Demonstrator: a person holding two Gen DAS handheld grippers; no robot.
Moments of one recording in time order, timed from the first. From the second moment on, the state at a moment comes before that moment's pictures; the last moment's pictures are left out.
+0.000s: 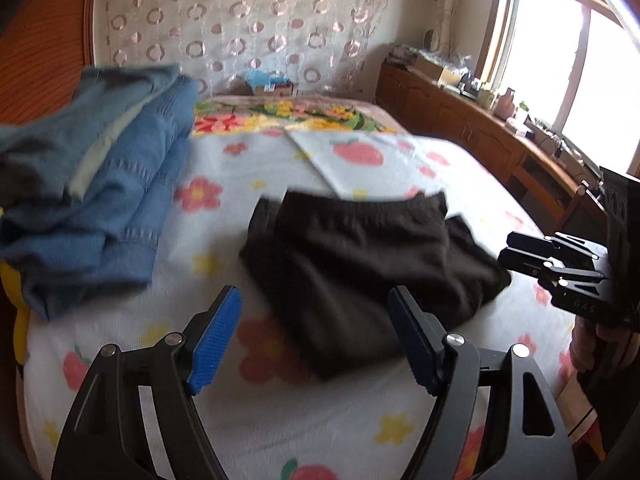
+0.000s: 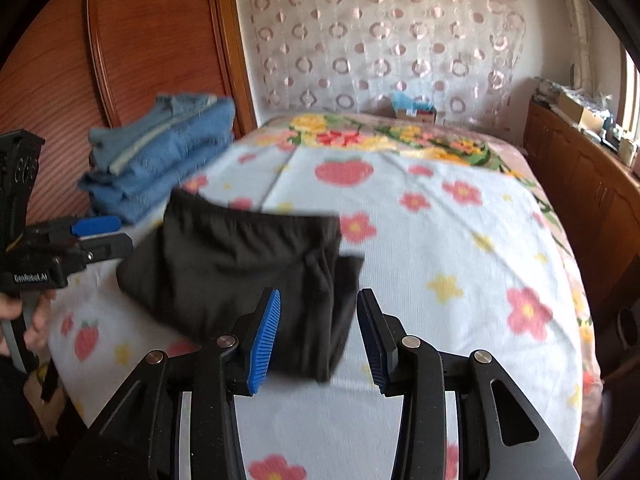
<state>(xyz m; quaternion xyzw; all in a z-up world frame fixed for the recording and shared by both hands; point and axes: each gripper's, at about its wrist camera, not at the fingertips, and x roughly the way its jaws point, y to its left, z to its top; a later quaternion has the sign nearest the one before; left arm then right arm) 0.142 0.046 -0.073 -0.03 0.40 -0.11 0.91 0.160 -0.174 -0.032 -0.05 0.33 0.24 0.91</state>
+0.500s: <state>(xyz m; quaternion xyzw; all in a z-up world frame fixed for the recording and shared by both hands) 0.135 0.034 -0.081 -0.03 0.41 -0.14 0.90 0.155 -0.192 -0.017 -0.03 0.30 0.24 0.92</state>
